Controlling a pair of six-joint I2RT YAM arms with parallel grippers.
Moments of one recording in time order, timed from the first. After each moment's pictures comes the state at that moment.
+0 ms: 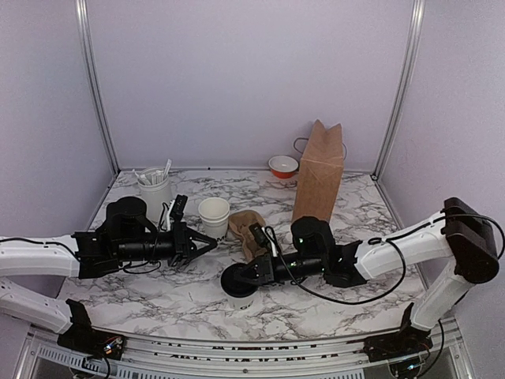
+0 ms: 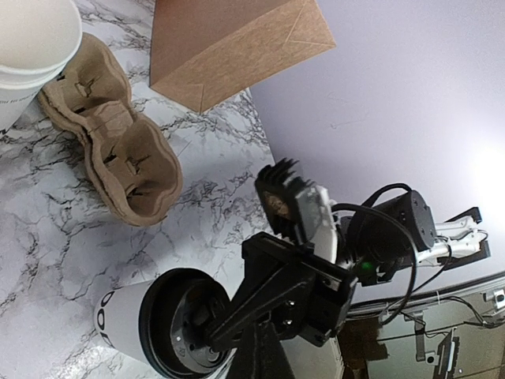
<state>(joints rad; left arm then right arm) -0.92 1.13 0.60 0.24 0.27 -1.04 1.04 1.56 0.75 0.44 -0.46 0.90</state>
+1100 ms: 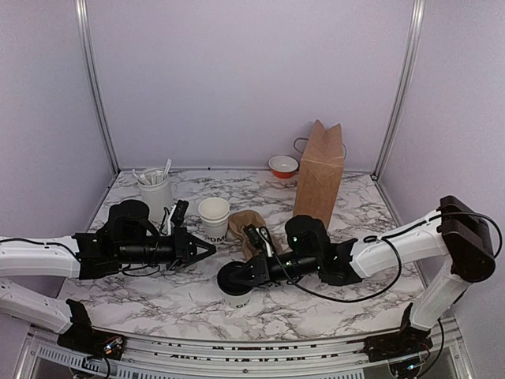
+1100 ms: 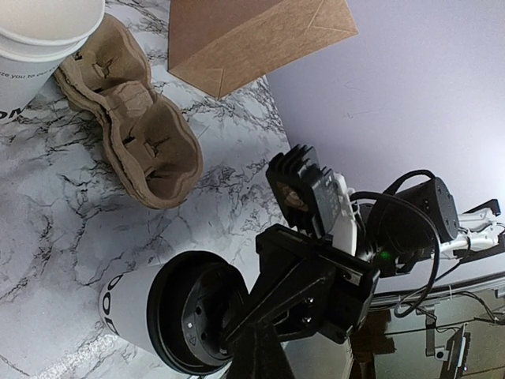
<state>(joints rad) -0.92 1.13 0.58 0.19 0.28 -1.03 1.05 1.63 0.77 0.46 -0.51 0.94</state>
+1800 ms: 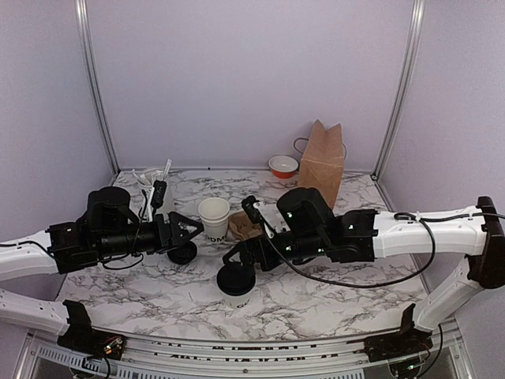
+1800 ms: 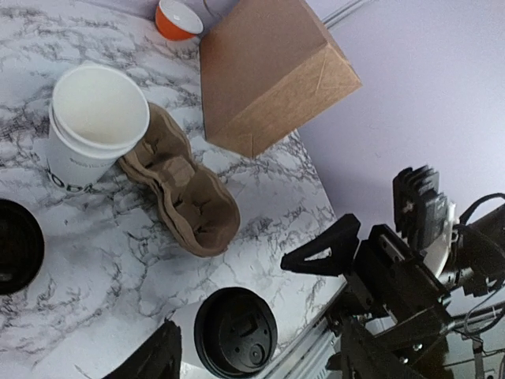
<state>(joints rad) -0.92 0.97 0.68 -0.08 0.07 -0.87 1.13 1.47 1.06 -0.16 -0.11 0.54</state>
